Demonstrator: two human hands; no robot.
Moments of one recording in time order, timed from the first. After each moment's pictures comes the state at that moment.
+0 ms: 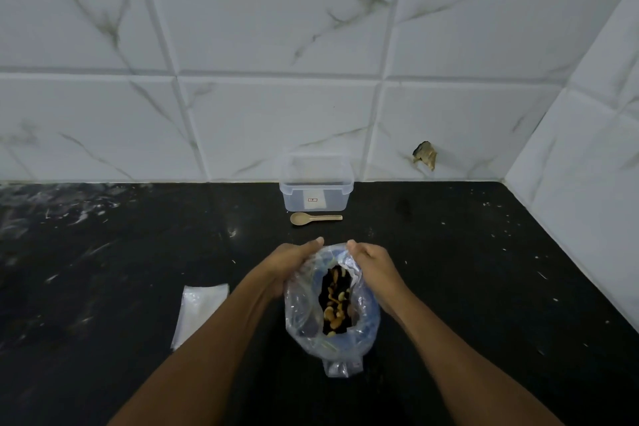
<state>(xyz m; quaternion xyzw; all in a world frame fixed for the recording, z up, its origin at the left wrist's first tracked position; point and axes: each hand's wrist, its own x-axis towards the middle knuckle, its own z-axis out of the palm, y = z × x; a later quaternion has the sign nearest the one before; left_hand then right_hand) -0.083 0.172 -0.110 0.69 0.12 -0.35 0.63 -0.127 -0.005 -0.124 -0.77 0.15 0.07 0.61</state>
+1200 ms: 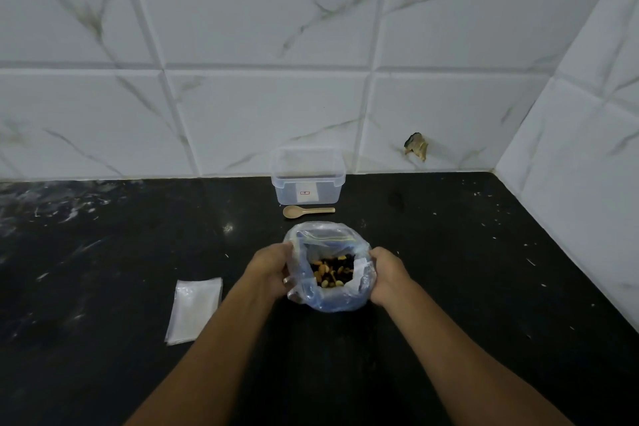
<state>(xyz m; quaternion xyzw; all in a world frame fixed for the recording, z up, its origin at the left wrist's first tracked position) -0.110 0.165 -0.091 0.55 0.32 -0.28 0.71 -0.123 -0.026 -0.148 -0.50 0.44 0.11 0.74</state>
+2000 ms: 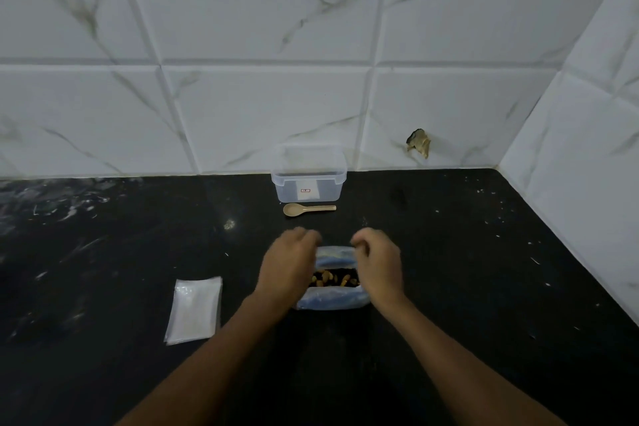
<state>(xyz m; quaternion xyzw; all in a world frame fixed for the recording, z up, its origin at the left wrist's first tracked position) -0.114 0.158 -0.130 0.94 -0.25 0.11 0.21 -0.150 -0.007 -0.121 -0.91 0.11 -0.14 0.38</state>
